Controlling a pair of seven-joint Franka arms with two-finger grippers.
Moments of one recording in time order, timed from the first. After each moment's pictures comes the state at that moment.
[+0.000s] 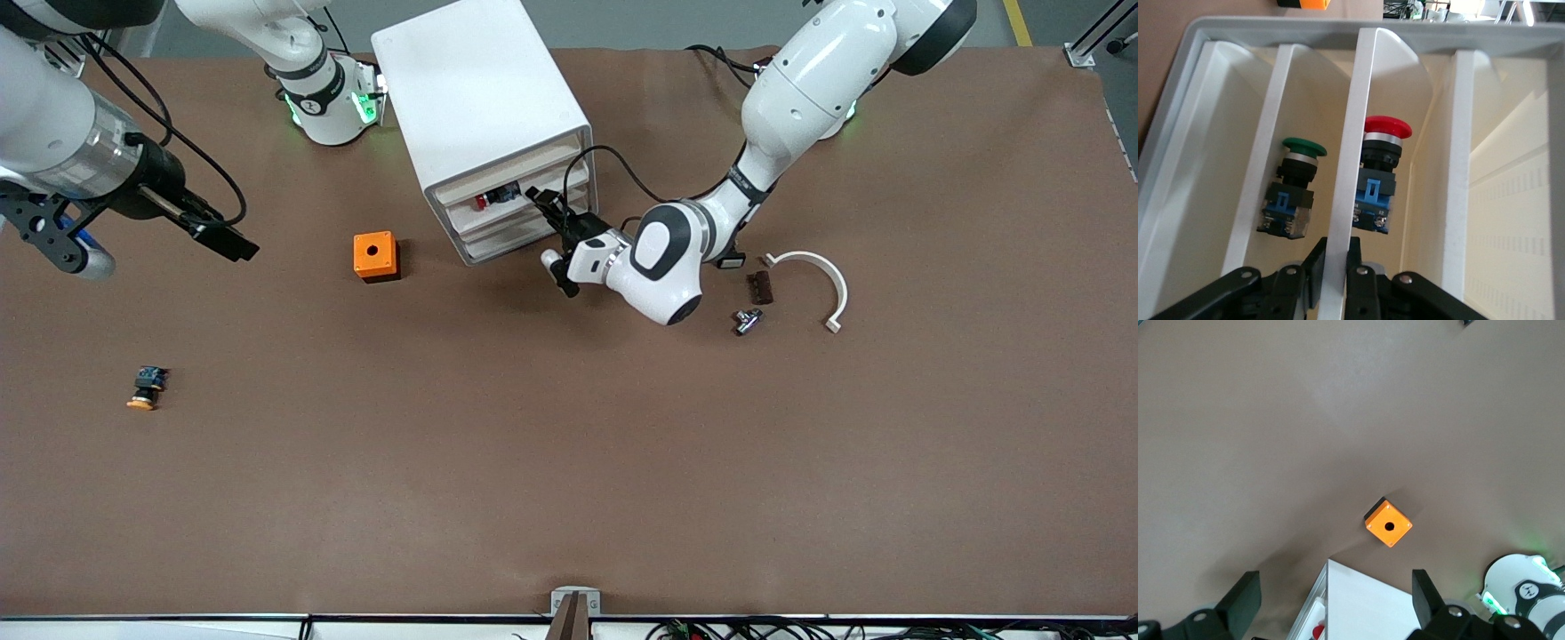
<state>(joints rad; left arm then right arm) -0.39 0.78 -0.37 -1.71 -1.17 1.81 0.69 0.28 0.09 -0.07 -1.43 0.08 1.42 0.93</state>
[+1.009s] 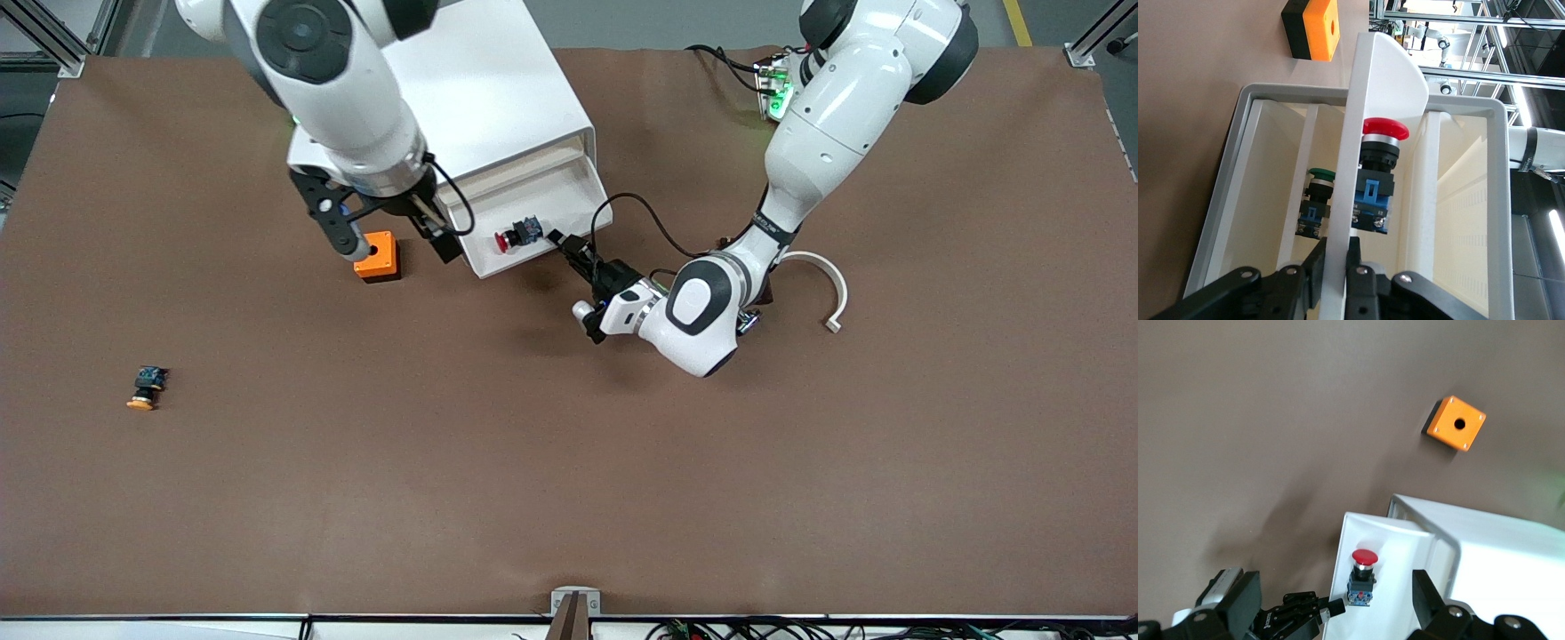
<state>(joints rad) -0.36 0.87 -0.26 -1.54 -1.17 1.66 0.69 0.66 0.25 -0.06 -1.44 0.08 1.59 1.58</state>
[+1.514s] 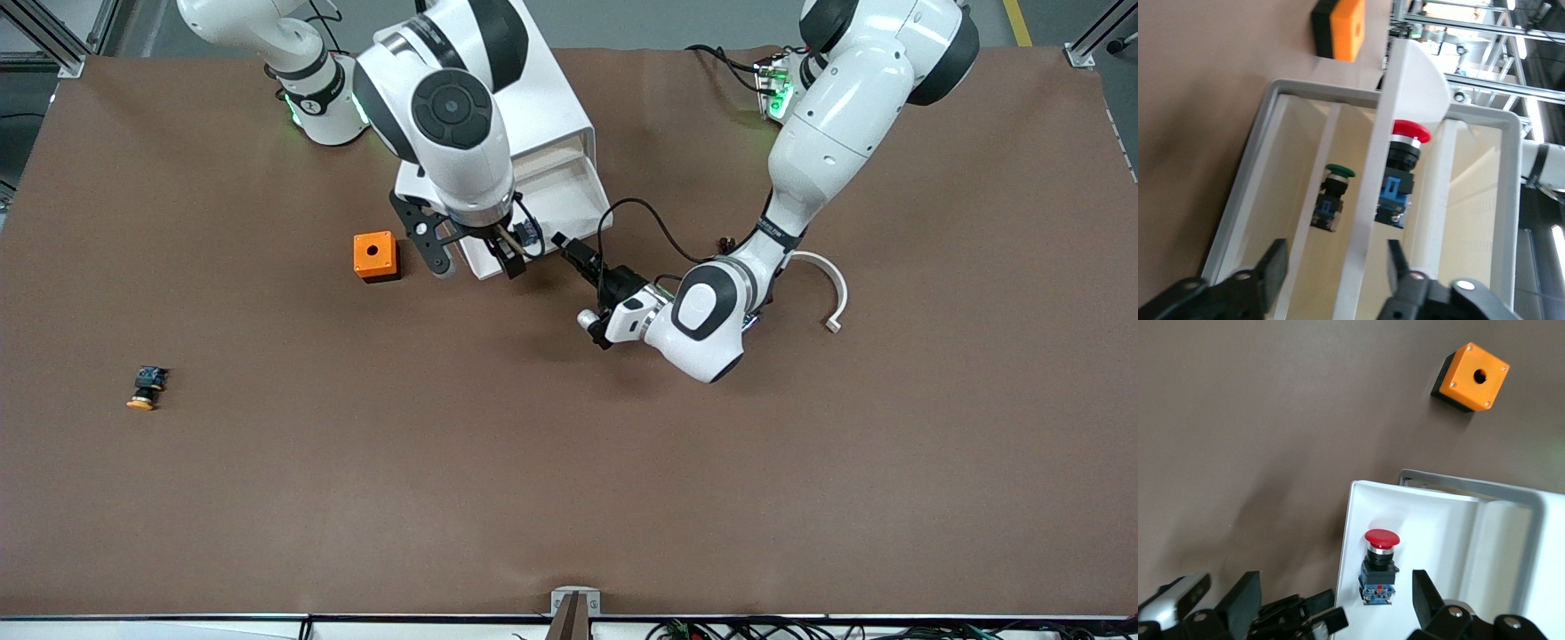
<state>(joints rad) -0.36 0.88 -0.24 -1.51 -1.11 1.65 0.57 0.76 0.37 -0.06 -1.49 0.08 1.71 1.69</state>
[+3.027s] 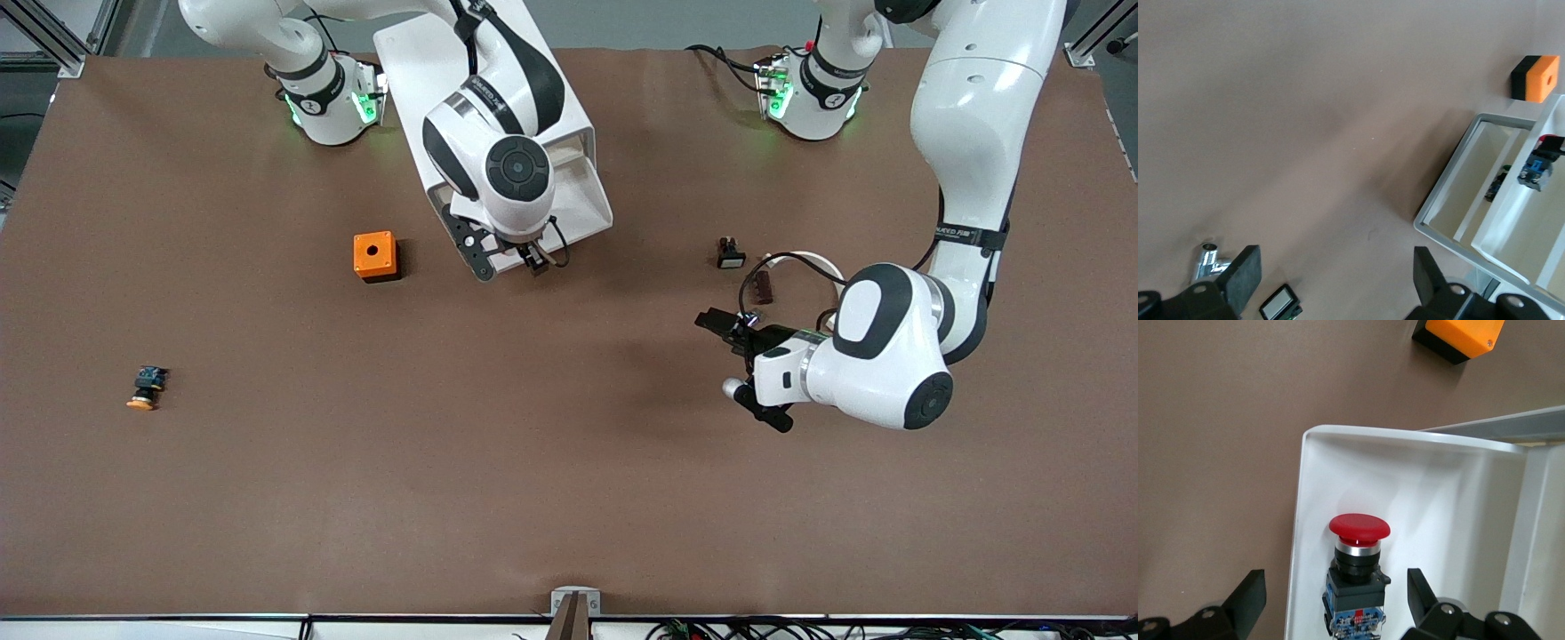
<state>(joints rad) -0.10 0.69 -0.23 -1.37 -0.43 1.65 0.32 0.83 0.44 -0.06 -1.62 0.13 1.80 1.76</state>
